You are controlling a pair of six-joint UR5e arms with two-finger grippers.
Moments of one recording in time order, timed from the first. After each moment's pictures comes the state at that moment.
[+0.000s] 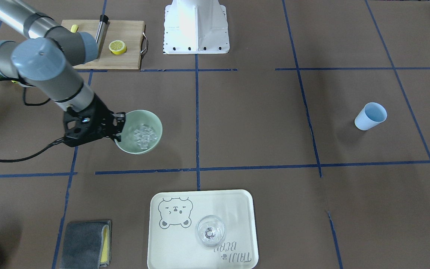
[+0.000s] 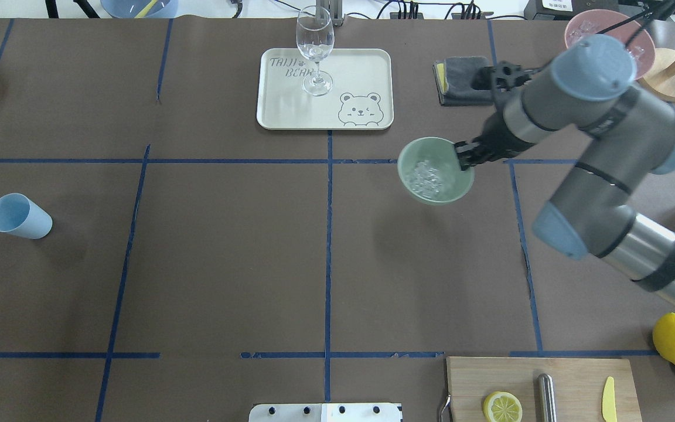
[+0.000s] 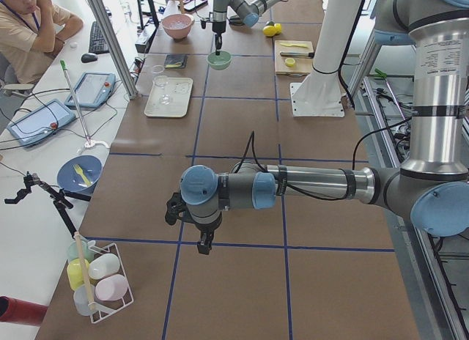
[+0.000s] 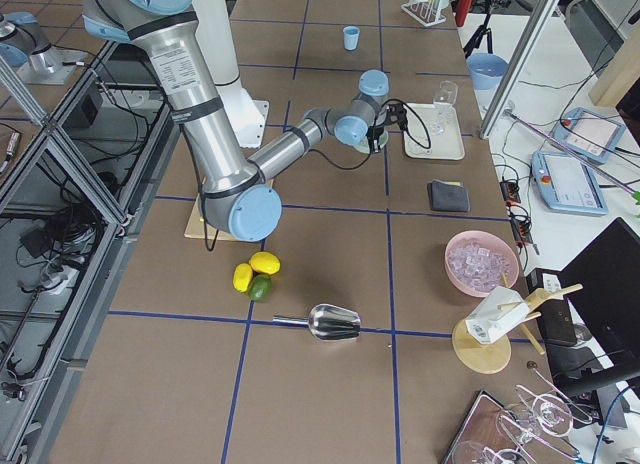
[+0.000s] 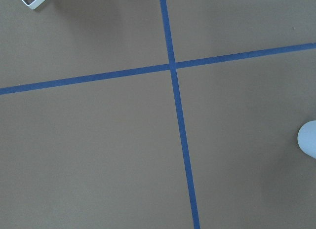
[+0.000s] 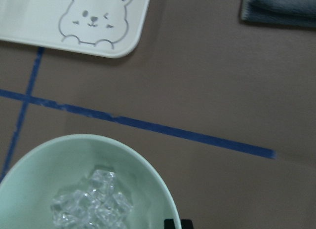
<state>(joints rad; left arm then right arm) -1.63 -1.52 -1.67 -1.48 -2.41 0.23 0.86 -1.24 1.72 -1.24 2.16 0.77</state>
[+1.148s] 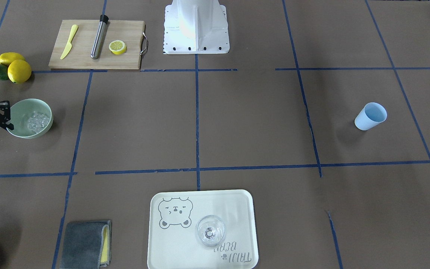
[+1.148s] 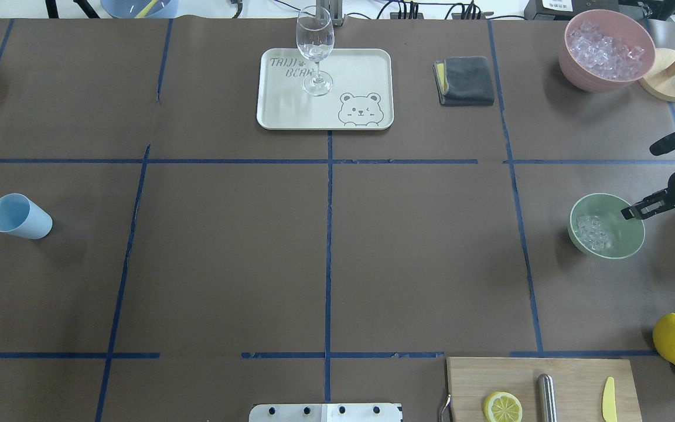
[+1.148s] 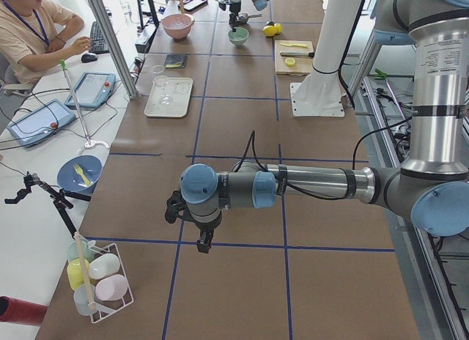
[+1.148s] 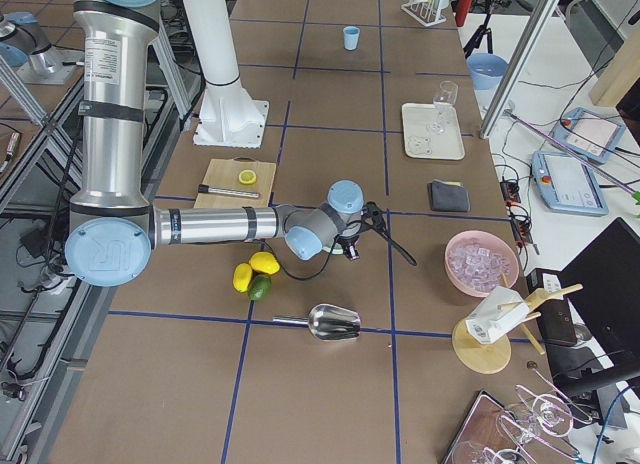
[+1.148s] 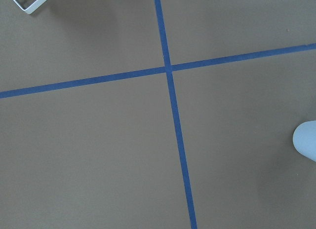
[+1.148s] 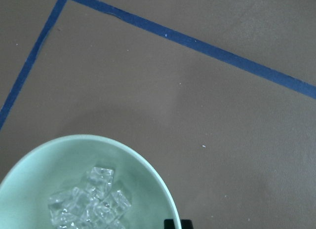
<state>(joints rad) -1.63 -1.52 -1.67 -1.48 -2.41 0.23 1.04 -1.66 1.61 -0.87 2.27 0.38</state>
